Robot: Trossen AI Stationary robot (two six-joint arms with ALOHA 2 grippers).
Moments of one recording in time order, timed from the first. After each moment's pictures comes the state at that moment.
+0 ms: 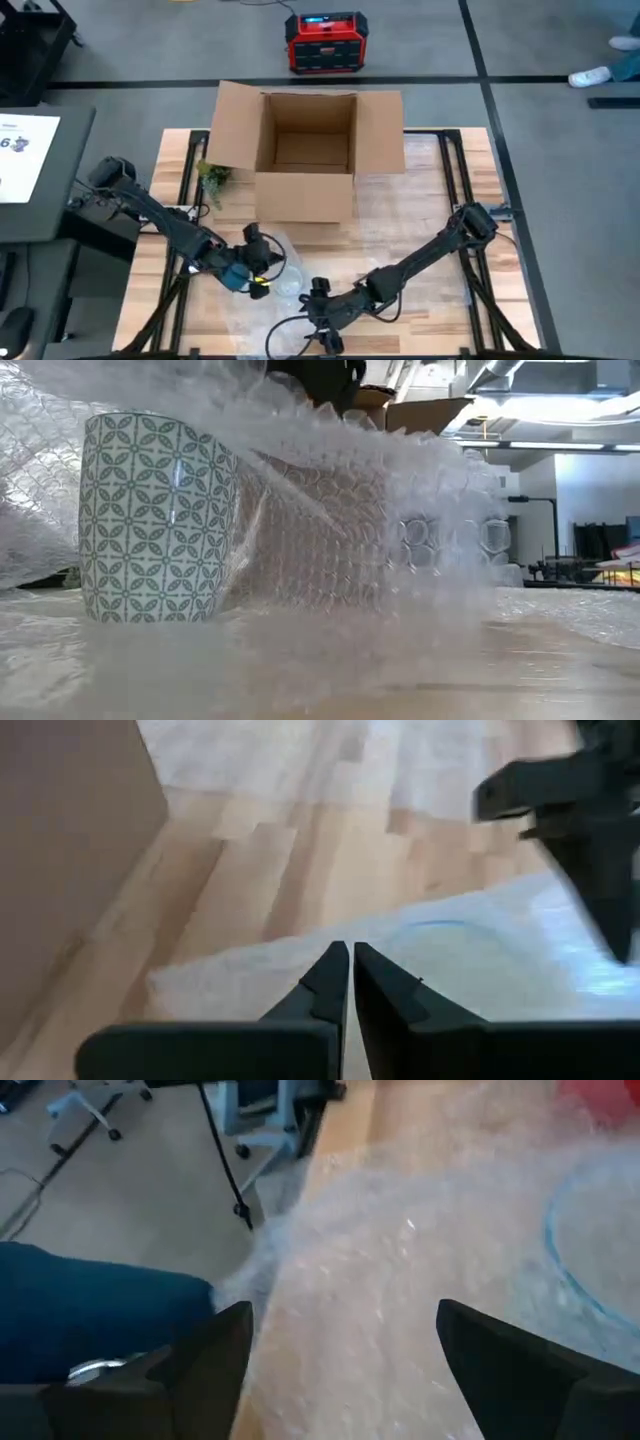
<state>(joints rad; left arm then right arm) -0.57 1.36 0.88 -0.40 -0.64 -0.60 0.53 2.08 1.50 -0.03 0.16 0.36</state>
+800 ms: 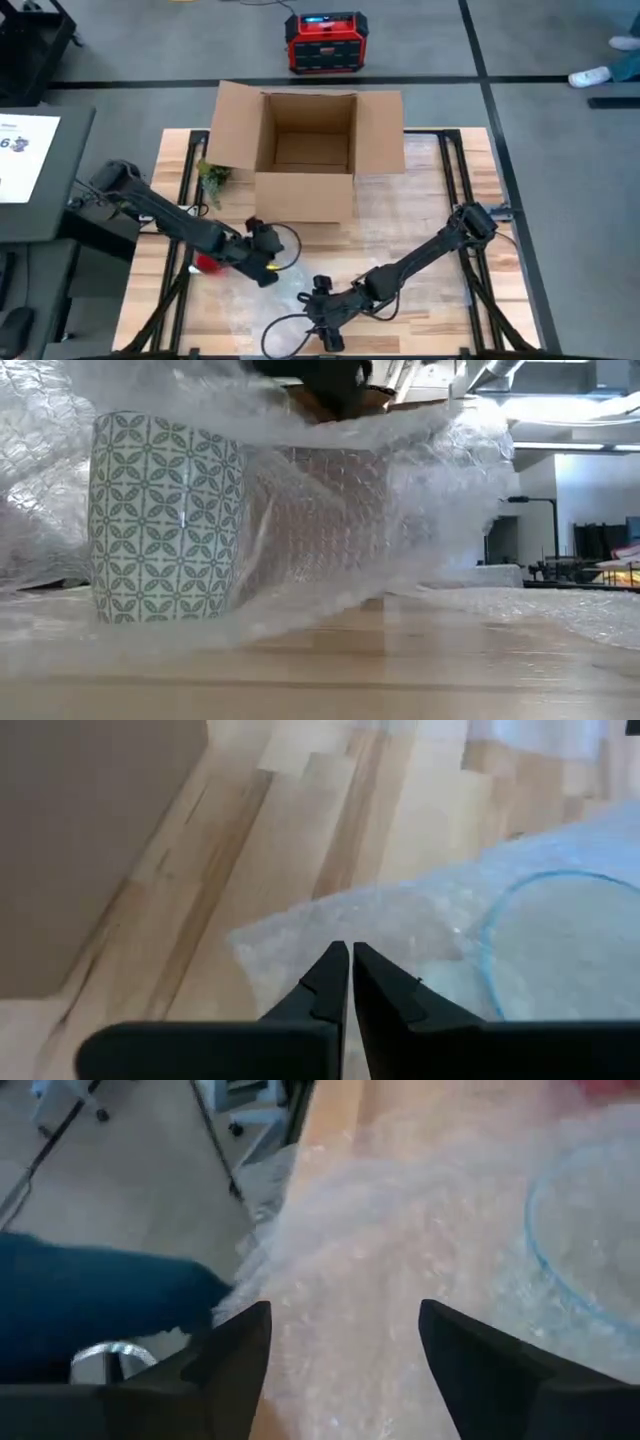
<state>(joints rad) -0.51 1.29 0.93 -0.58 -0.54 -0.64 0.53 2.08 1.65 -0.24 0.11 0.35</state>
